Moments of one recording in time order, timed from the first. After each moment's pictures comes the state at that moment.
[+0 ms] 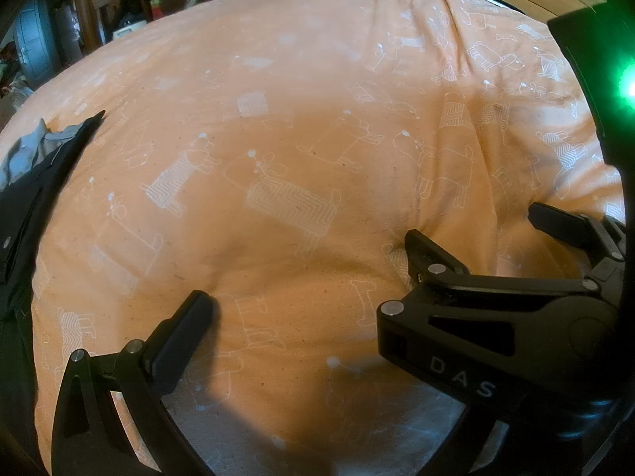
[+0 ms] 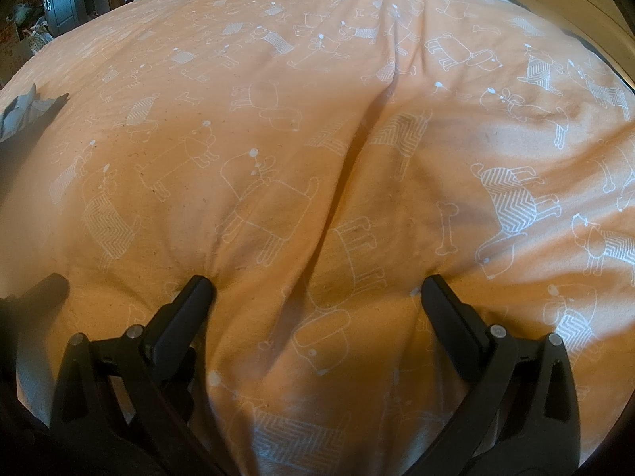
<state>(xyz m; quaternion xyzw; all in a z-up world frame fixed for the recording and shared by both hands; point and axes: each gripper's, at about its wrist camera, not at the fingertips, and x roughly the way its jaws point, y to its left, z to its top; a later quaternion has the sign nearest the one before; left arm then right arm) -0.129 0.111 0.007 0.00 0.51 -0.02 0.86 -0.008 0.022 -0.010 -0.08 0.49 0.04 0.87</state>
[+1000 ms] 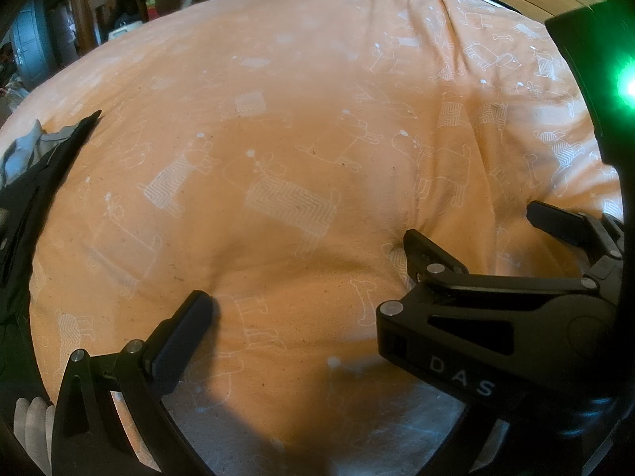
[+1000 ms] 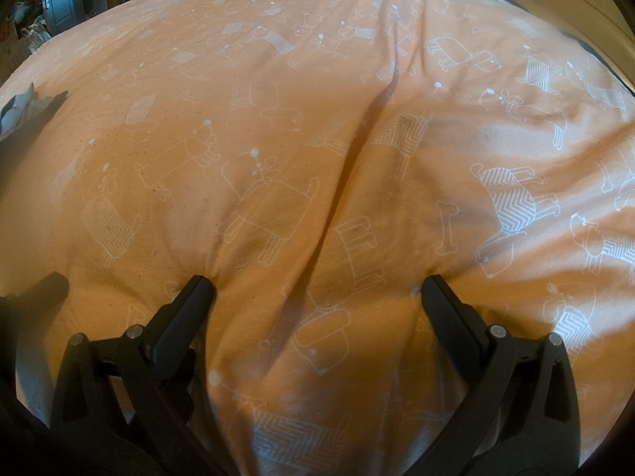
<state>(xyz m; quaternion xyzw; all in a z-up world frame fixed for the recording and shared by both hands) -0.128 0.114 0.005 0.00 0.52 -0.03 0.85 0.000 0.017 -0.012 -0.08 0.50 0.04 0.86</state>
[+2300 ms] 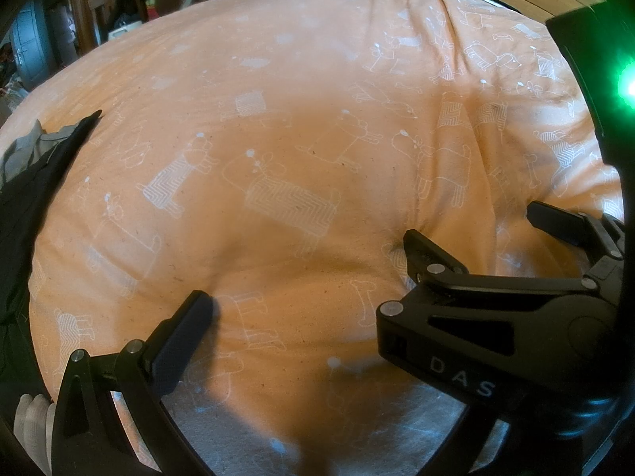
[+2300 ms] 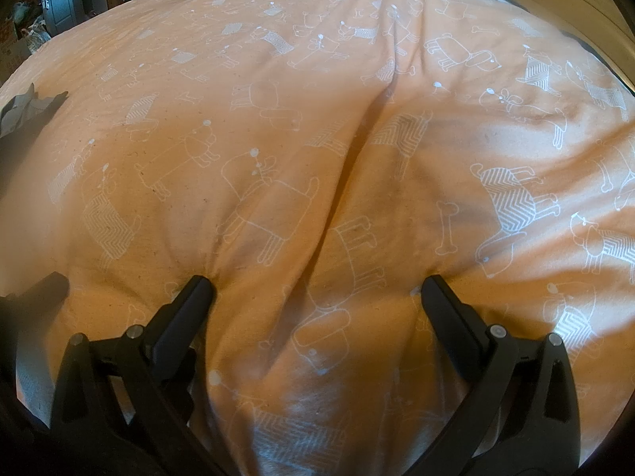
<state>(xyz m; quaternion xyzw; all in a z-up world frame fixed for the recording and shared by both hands) -0.129 0.115 0.005 -0.01 0.51 -0.03 0.86 -0.001 0.018 -0.012 -0.08 0.49 0.04 0.87</state>
